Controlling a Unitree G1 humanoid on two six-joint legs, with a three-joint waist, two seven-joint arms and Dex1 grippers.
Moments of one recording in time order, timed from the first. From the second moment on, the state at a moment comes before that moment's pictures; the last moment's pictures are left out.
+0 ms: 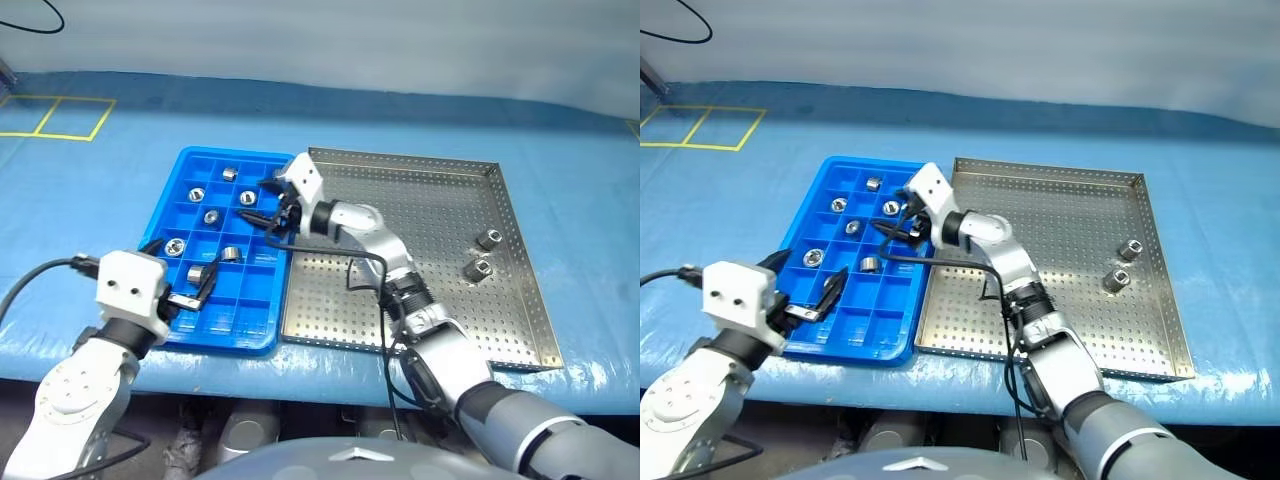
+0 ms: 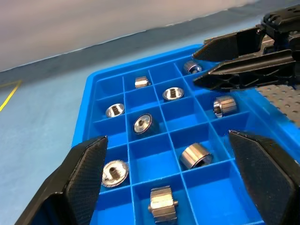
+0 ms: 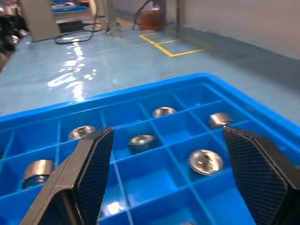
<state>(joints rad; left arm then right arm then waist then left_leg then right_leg) 0.31 0.44 0.20 -0.95 -0.32 0.70 -0.22 -0.70 -0.04 0.18 0.37 0.13 0.21 0.71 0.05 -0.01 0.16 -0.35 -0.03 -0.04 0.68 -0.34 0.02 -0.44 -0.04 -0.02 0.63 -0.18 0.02</state>
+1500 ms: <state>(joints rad) -0.23 0.37 -0.24 -0.35 -0.24 0.47 -0.57 -0.22 -0.38 -0.22 -0.14 0.26 0.72 0.37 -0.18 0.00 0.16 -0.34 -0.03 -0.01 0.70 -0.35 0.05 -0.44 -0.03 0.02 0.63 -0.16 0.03</state>
